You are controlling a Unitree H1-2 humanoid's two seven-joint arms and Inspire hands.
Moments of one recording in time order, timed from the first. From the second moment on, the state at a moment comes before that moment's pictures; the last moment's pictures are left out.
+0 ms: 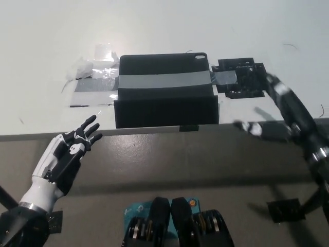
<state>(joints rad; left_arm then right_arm) -0.17 0.19 0.13 -0.20 -0.44 0.34 -0.18 -0.49 -0.32 0.18 -0.11 -0.01 0.25 0.15</state>
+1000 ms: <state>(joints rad) -0.17 0.21 0.13 -0.21 -0.45 0.36 -0.18 -1.01 -0.18 0.66 0.70 -0.40 0.08 0.25</state>
